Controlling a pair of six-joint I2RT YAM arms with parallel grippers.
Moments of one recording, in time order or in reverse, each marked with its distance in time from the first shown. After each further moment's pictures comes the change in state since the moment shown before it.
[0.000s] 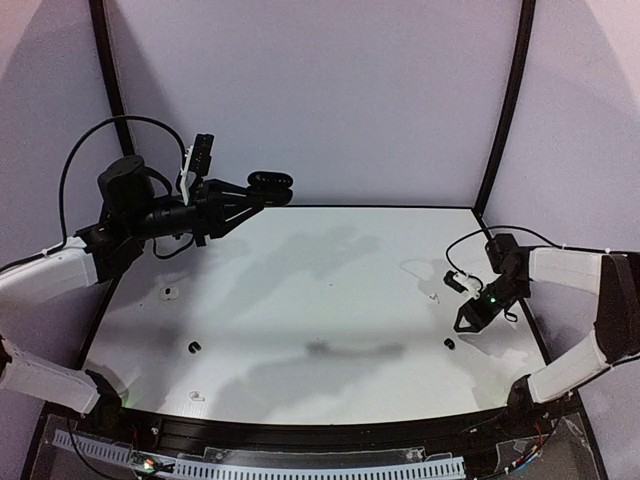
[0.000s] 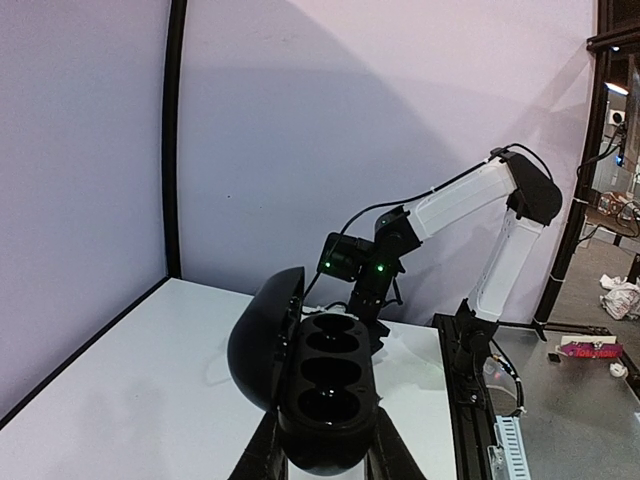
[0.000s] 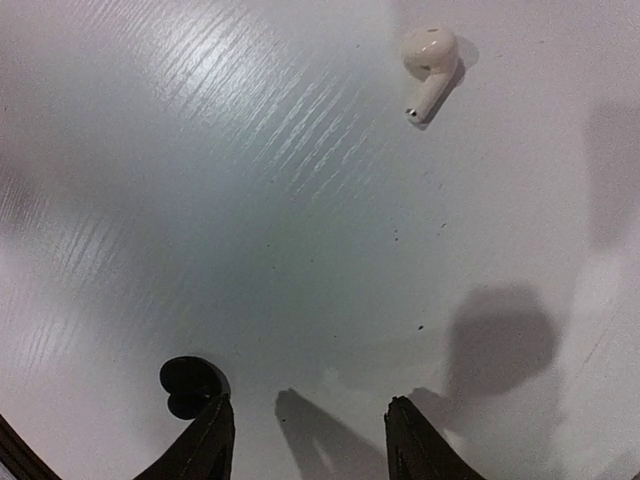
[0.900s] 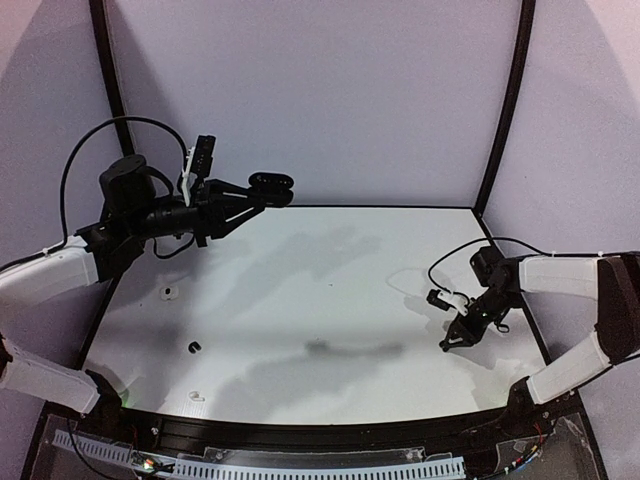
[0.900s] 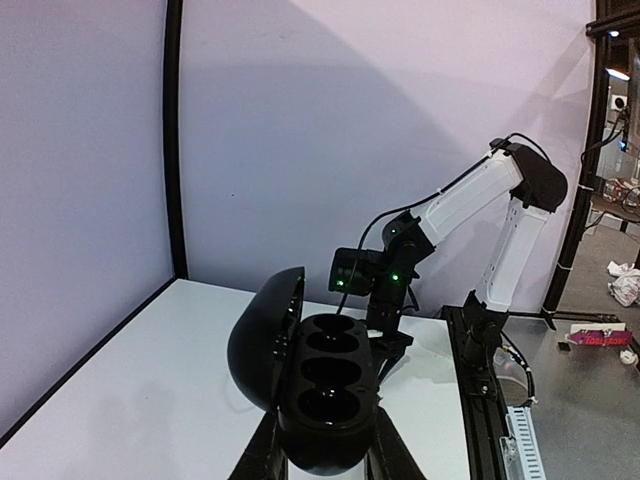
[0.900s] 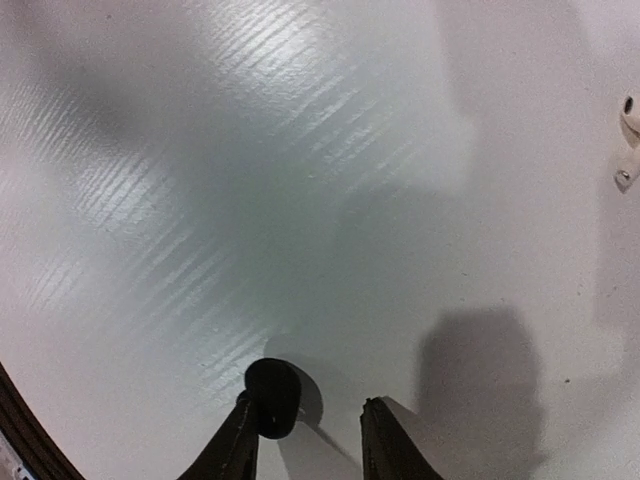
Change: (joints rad) left arm 0.004 0.006 0.006 -0.013 0.000 0.047; right arm 0.113 0.007 -0.074 0.012 -0.063 -0.090
